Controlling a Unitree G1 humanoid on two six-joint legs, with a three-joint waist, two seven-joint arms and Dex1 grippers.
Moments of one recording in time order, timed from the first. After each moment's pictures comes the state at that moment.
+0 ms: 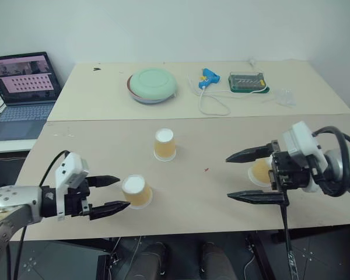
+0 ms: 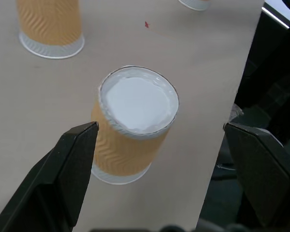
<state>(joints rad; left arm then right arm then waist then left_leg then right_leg) 0.08 0.99 0.32 -0.53 -0.81 0.77 -1.00 -0.30 -1.04 -0.20 -0.57 0.86 0.69 1.13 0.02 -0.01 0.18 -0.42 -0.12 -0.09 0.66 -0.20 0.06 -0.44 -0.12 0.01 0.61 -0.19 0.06</state>
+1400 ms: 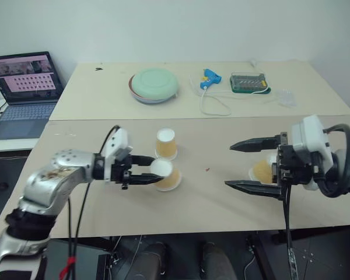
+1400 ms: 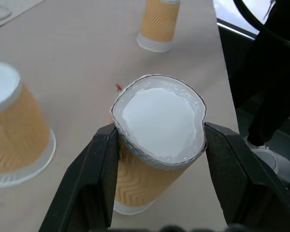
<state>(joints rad) -0.49 0.72 -0.13 -0.21 -0.58 0.64 -1.13 -0.26 -1.03 -0.28 -0.63 0.88 0.69 0.98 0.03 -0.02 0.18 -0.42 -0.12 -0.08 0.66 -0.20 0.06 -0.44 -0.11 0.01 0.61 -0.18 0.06</state>
